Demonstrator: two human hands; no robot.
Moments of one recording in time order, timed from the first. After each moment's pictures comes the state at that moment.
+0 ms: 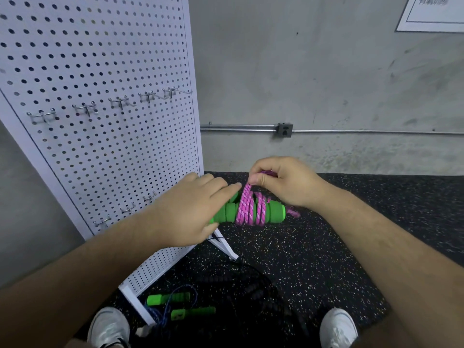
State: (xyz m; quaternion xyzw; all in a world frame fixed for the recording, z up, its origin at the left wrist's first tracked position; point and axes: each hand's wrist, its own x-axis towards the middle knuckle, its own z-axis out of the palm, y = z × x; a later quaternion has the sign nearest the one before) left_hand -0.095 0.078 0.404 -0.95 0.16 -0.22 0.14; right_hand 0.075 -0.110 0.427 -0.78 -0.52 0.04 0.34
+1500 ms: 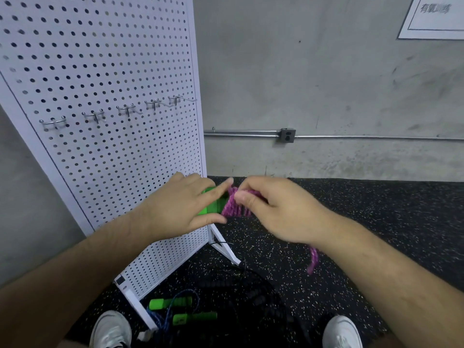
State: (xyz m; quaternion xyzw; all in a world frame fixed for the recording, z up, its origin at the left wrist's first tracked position) left_hand -0.091 0.114 0.395 -0.94 0.15 -0.26 0.18; right_hand 0.002 -0.124 0.447 -0.79 -0.54 0.03 0.29
